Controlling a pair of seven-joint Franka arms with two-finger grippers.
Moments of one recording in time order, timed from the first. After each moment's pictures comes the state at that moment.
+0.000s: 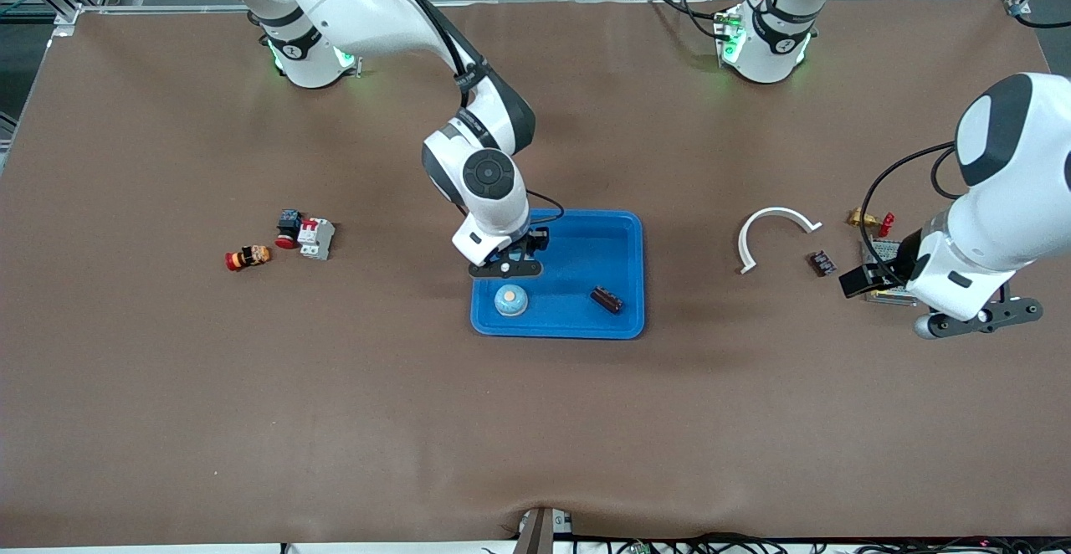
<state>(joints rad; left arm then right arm) 0.48 0.38 -0.69 -1.52 0.29 1.78 -0.41 0.73 0.65 -0.01 -1.57 0.08 2.21 0.68</state>
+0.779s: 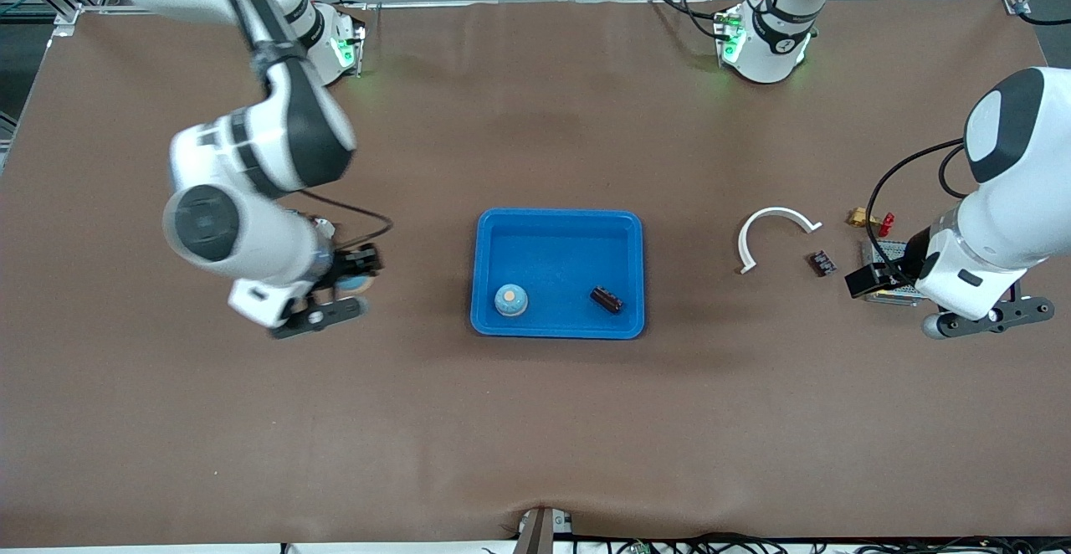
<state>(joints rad) 0.48 0.38 -0.69 -1.51 0.29 1.78 -0.41 0.30 0.47 -0.02 -1.40 0.09 1.73 -0.08</state>
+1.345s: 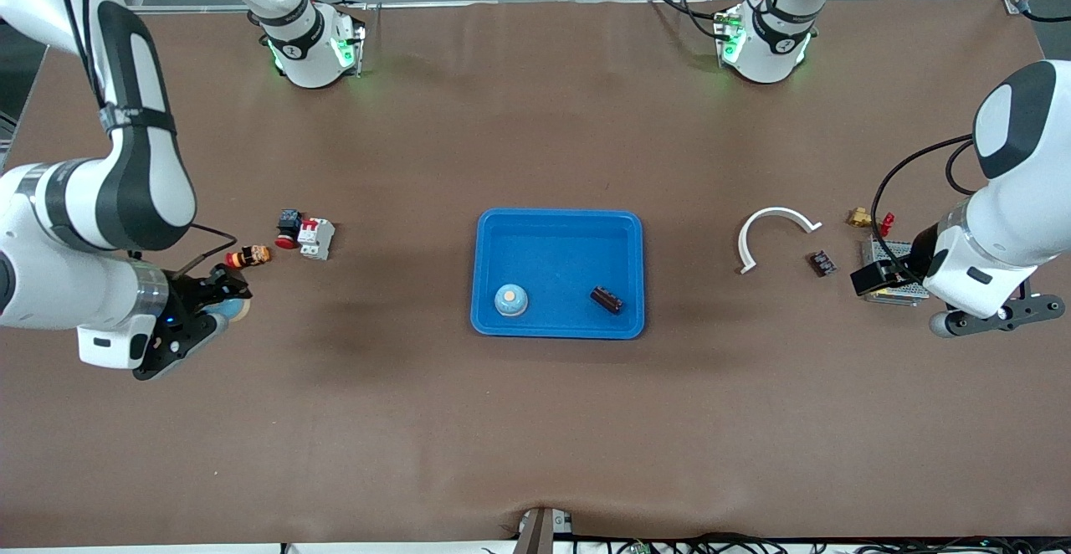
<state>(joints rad) 0.48 0.38 -0.69 -1.48 0.29 1.74 -0.41 0.03 0.52 -0.02 -1.40 0.07 1.74 -0.67</state>
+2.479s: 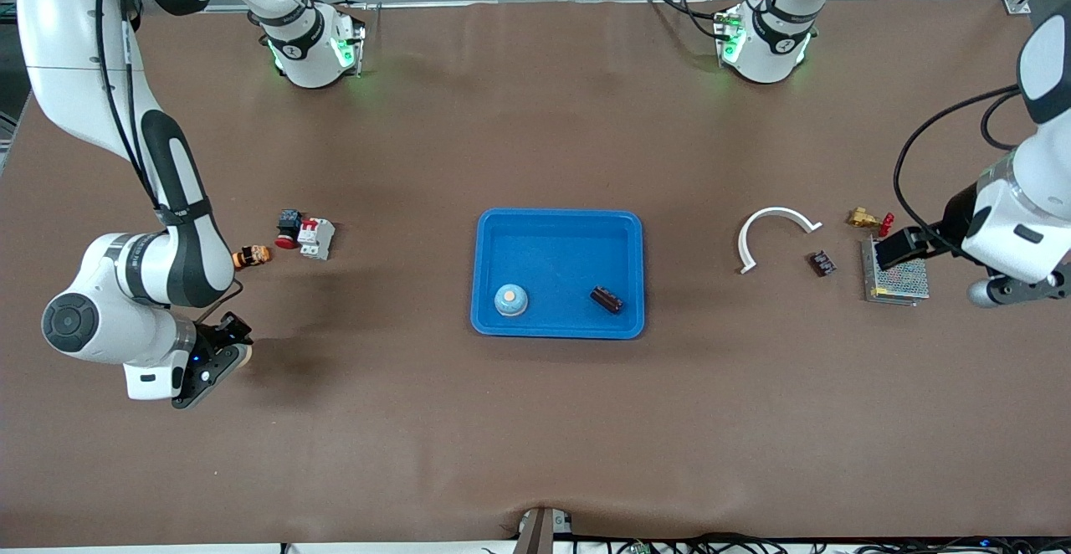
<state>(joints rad) 0.37 0.27 -0.58 -1.39 0.22 1.60 -0.36 -0.04 0.73 -0.02 -1.50 0.01 2.19 -0.90</state>
